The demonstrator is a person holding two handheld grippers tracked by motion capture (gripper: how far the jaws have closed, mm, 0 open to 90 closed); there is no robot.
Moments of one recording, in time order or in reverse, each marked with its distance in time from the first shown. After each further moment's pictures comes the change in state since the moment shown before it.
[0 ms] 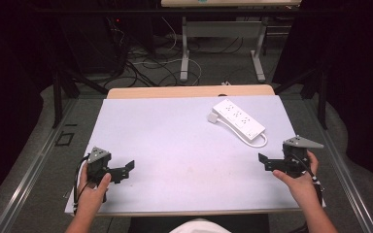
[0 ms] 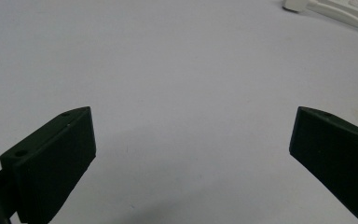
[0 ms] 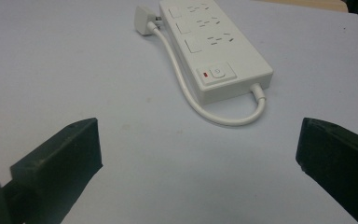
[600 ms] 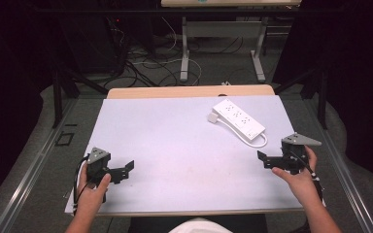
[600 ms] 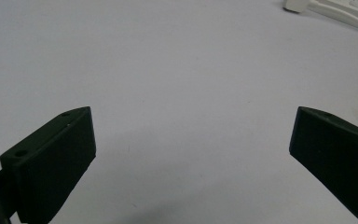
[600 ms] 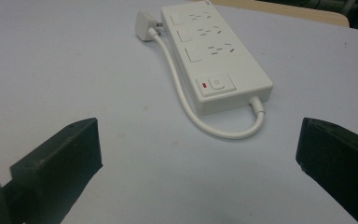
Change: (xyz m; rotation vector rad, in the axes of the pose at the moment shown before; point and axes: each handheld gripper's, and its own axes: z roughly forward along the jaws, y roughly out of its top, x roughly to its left) left arm -0.002 -0.001 -0.002 0.001 0.006 -0.003; right arm -0.003 0.007 0.008 -0.012 0.011 -0.032
